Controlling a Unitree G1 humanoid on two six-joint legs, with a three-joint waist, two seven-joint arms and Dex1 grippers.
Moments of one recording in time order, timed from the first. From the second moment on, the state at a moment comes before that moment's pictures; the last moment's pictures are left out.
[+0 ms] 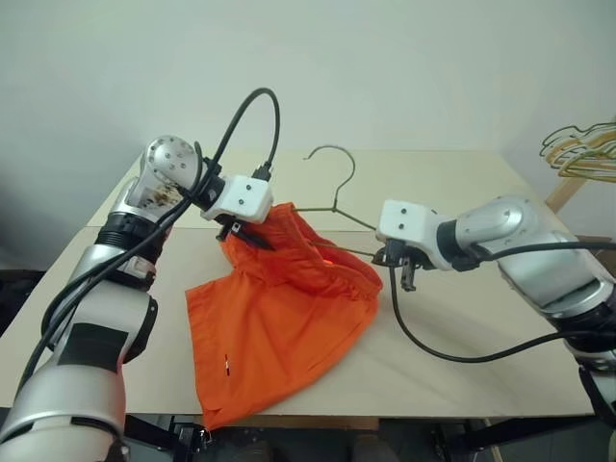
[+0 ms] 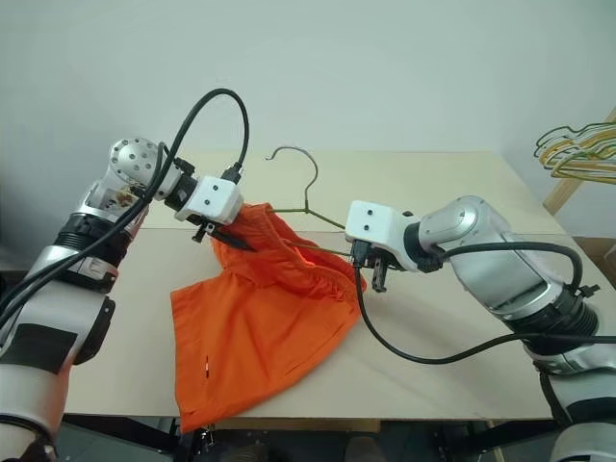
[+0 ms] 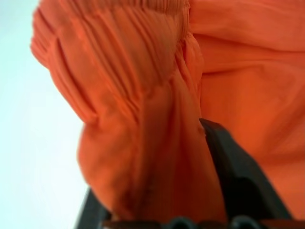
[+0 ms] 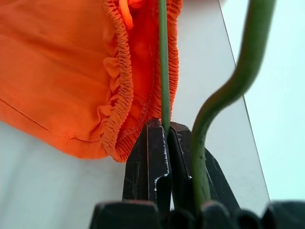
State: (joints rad) left arm -1.18 0.62 -0.40 0.80 0.00 -0.39 -1.61; right arm -0.85 -0.94 0.47 -0.36 0.18 0.93 1.03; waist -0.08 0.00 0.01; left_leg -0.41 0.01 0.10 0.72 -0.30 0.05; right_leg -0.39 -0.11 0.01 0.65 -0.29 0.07
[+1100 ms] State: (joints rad) left arm -1.10 0.61 -0.29 0.72 -0.01 -0.04 -1.57; right arm -0.04 -0.81 -0.40 -0.59 0.40 0.99 0.97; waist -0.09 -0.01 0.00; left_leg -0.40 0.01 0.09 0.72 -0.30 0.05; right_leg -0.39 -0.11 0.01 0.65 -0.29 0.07
